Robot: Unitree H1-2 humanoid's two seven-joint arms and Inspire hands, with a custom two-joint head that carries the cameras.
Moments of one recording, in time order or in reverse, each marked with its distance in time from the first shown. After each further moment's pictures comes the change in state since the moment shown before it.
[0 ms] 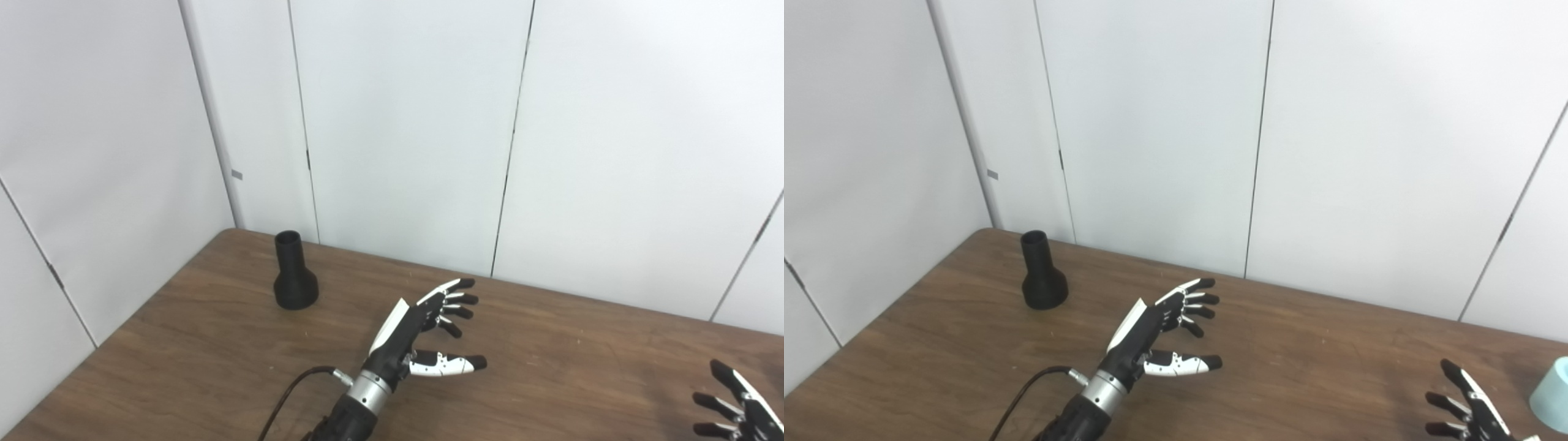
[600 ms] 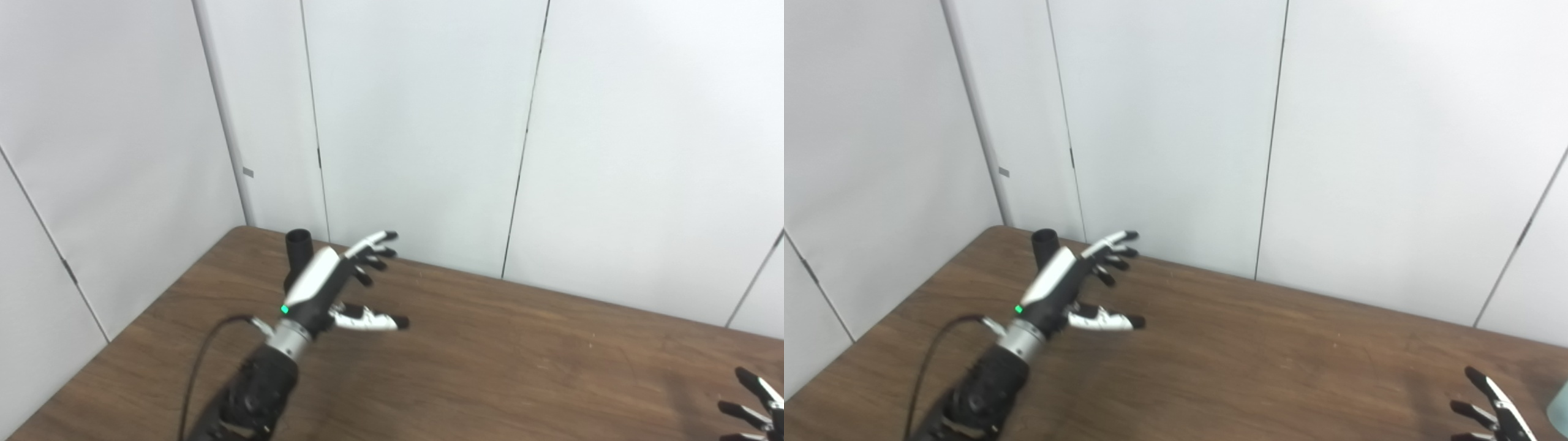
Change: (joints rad) left arm 0.036 0.292 0.151 -0.369 0.196 0.351 -0.058; right arm -0.026 -0.026 -0.008 0.066 -0.033 -0.068 -0.004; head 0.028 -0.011
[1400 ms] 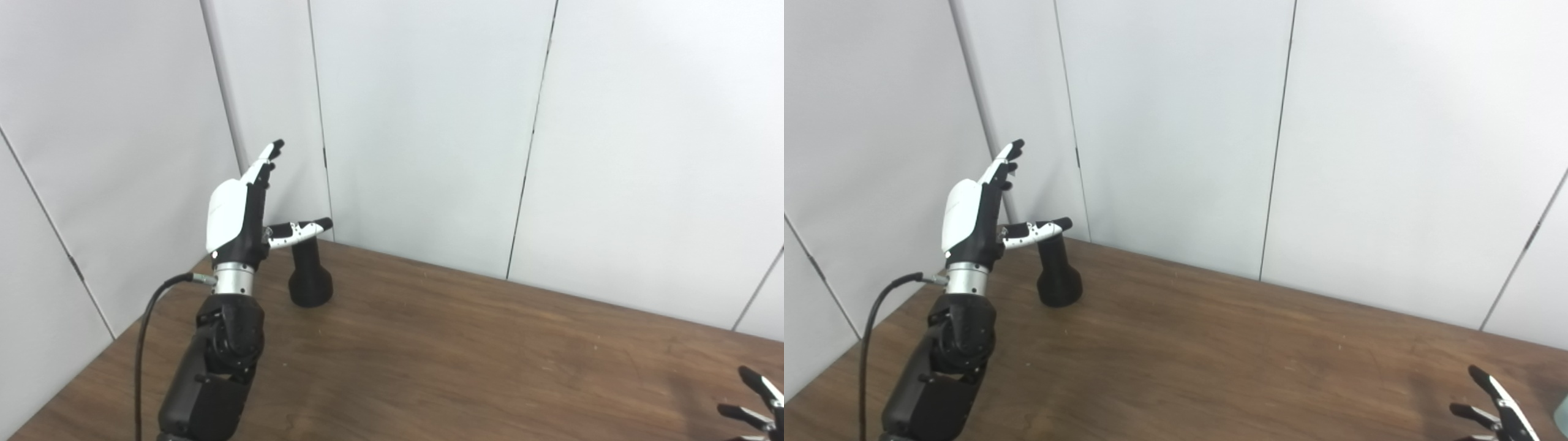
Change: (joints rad) left arm -0.124 0.009 0.147 0.142 0.211 0.107 0.359; right arm -0.013 0.001 0.000 0.021 -0.001 -0.007 -0.004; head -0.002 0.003
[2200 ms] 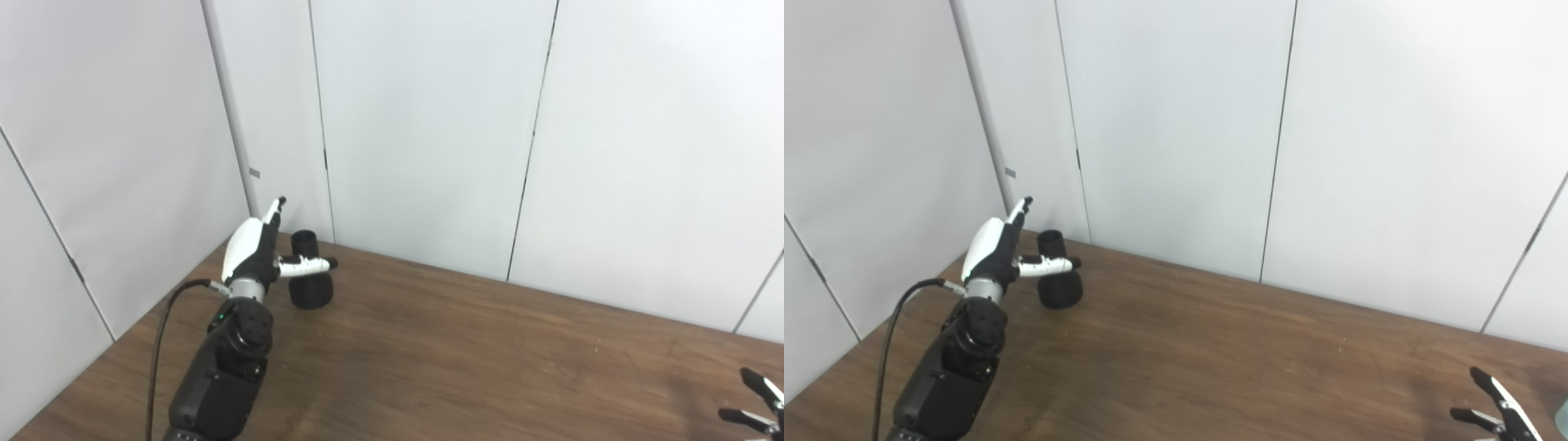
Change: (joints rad) left arm -0.012 0.015 -0.084 0.040 -0.073 0.369 -0.262; right arm 0.002 -0.004 -0.007 -0.012 0.007 0.000 0.005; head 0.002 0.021
